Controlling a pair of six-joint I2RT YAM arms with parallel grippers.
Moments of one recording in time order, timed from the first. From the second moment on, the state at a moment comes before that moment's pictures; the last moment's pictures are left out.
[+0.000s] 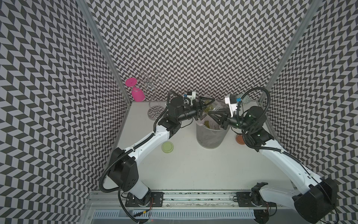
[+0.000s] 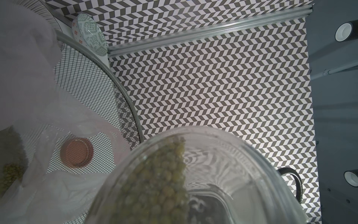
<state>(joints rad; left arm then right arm) -0.61 1.57 1.35 0.28 0.57 -1.40 0.43 1.20 1.04 0.25 -0.78 0.38</state>
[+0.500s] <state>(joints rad) -0.60 1.63 1.43 0.20 0.51 -1.22 0.43 1.14 1.10 0.01 -0.73 0.31</state>
